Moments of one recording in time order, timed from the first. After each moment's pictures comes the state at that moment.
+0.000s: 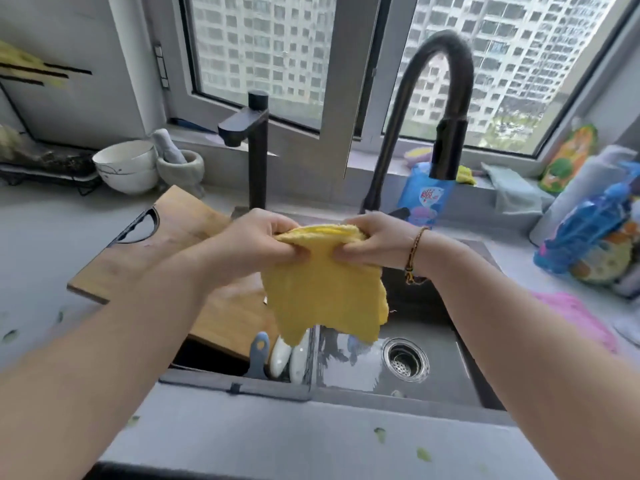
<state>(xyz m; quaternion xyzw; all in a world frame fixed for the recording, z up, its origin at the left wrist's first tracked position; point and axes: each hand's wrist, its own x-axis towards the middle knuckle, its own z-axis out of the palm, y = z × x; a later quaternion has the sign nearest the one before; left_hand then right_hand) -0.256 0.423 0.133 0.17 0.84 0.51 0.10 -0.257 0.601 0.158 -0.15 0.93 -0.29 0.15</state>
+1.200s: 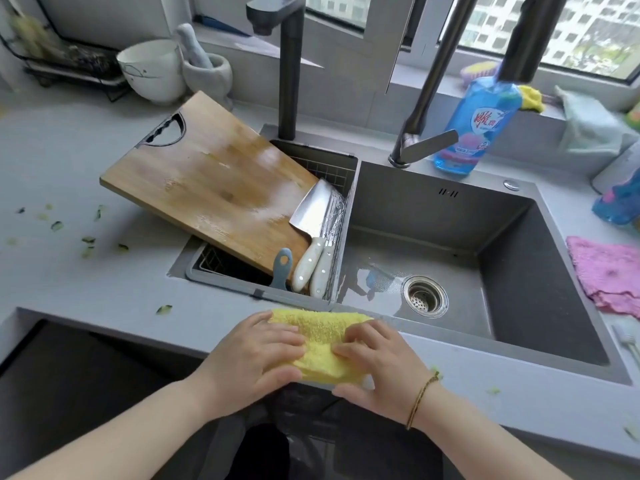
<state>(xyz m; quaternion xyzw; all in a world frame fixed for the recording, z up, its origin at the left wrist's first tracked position) -0.124 0.397 -0.055 0.33 0.90 0.27 0.00 -0.129 0.622 -0.043 -0.33 0.93 -0.14 0.02</state>
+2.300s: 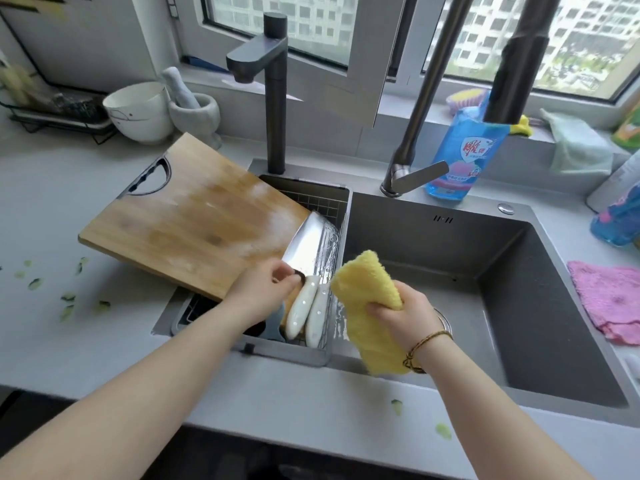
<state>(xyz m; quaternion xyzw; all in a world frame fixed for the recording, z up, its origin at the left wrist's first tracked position) -0.257 0.423 -0.004 -0.01 0.90 0.43 0.09 -0.220 0.622 0.016 0.05 0.89 -0.45 0.09</state>
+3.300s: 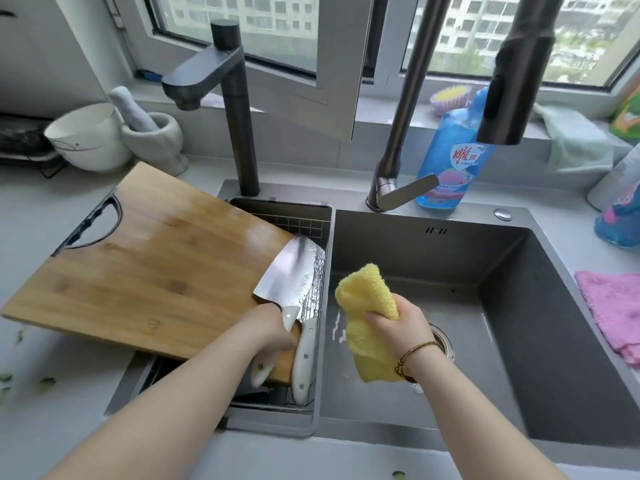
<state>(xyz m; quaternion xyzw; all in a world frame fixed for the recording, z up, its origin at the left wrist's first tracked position) -0.326 0.457 -0.035 -0.02 0.94 0.11 0.33 -0.284 0.644 -0.015 0.14 0.87 -0.46 0.10</state>
